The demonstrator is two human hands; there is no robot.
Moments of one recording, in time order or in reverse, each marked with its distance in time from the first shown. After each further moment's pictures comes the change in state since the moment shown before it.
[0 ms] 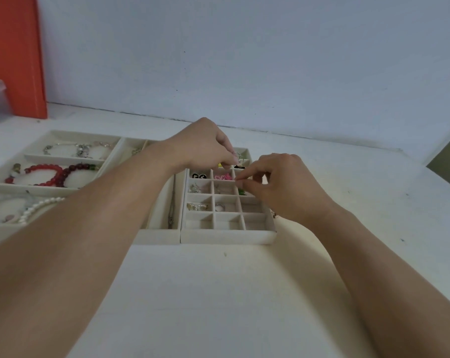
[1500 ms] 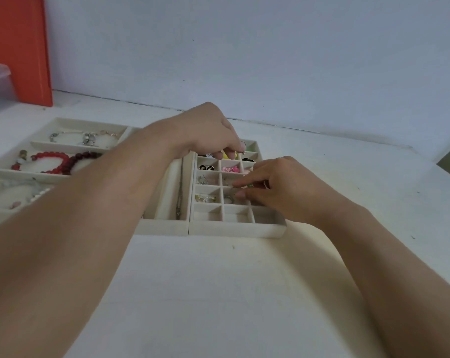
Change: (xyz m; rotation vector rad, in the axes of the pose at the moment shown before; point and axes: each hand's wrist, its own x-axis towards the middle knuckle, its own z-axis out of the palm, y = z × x) left_hand -0.006 0.003 -0.014 -0.010 -0.039 -0.063; right_hand -0.001 -0.005 0.005 -0.093 -0.269 -0.122
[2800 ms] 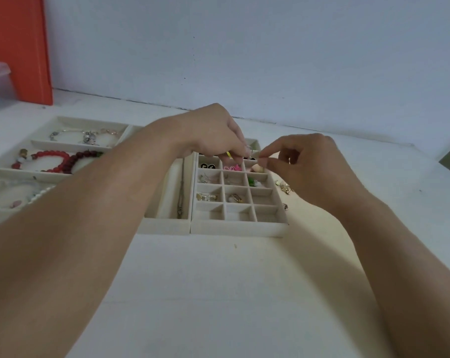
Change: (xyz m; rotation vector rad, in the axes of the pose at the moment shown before) left_hand -0.003 0.003 0.003 0.005 -0.086 0.031; right_hand -0.006 0.003 -0.020 0.143 0.331 0.192
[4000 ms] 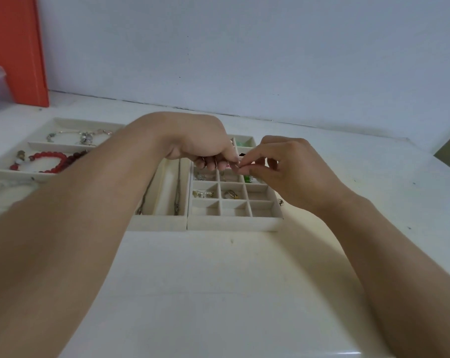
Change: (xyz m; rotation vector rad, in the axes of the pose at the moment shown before) left_hand -0.002 -0.004 -0.002 0.027 -0.250 -0.081; right_hand -0.003 -0.004 0.012 -0.093 -0.065 -0.208
